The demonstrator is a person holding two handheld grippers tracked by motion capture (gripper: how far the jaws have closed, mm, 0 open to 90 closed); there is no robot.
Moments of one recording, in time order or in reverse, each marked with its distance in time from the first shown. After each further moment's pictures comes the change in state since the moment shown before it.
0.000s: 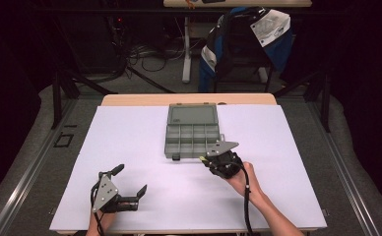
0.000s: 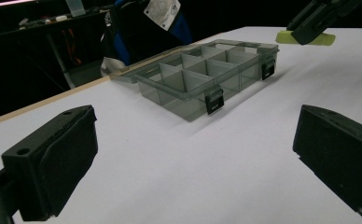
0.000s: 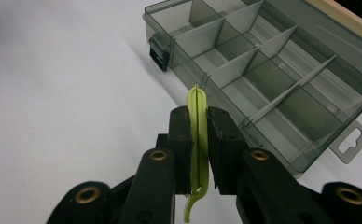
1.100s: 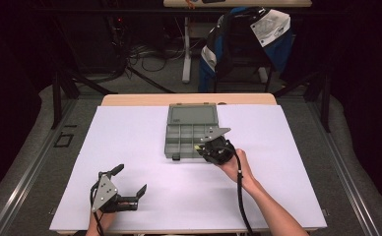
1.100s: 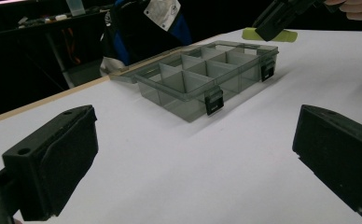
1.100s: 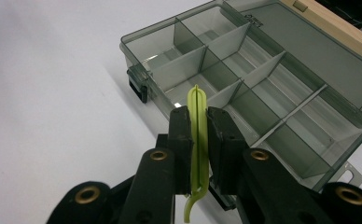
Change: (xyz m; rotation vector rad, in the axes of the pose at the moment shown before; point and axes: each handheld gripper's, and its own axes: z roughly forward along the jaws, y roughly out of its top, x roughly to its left) left arm 0.001 0.000 -0.001 -0.003 -0.003 -0.010; right arm -0.020 0.029 0.022 0.011 0.007 0.024
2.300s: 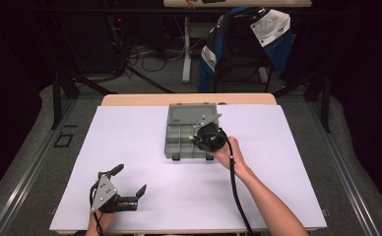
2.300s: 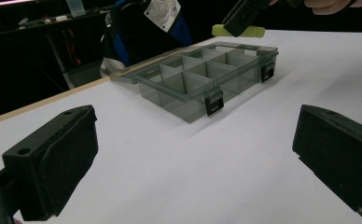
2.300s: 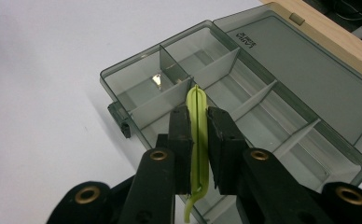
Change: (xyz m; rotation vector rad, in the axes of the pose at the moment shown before) left arm 0.001 0.000 -0.001 -0.004 -0.002 0.001; right arm -0.017 0.033 0.021 0.025 0.013 0.020
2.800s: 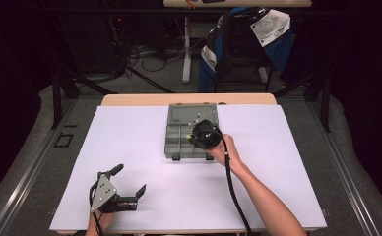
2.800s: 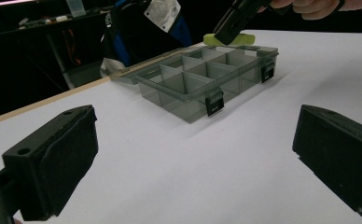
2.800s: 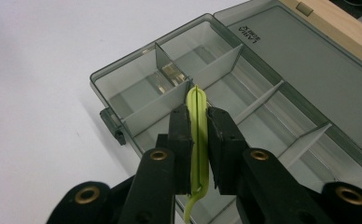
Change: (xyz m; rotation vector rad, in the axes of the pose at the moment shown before) left arm 0.000 0.000 0.000 0.000 0.001 0.000; right arm -0.002 0.009 0.016 0.051 -0.001 0.017
